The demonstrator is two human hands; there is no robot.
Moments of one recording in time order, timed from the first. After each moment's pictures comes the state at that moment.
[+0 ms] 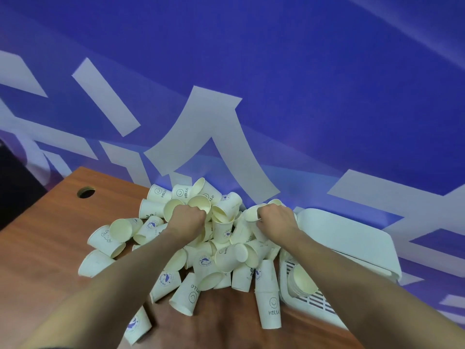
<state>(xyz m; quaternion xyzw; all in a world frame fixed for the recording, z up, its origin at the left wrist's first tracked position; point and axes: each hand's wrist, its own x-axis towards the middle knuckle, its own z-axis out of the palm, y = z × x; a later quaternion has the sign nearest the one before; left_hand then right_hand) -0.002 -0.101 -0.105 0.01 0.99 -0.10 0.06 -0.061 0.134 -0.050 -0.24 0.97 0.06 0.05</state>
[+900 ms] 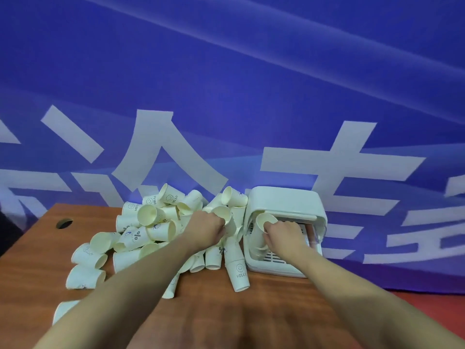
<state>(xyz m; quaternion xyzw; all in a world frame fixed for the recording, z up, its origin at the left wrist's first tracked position) 0.073 0.059 -0.037 0.20 0.98 -0.06 -0.05 0.083 0.300 -0.030 -0.21 0.97 0.08 -0.03</state>
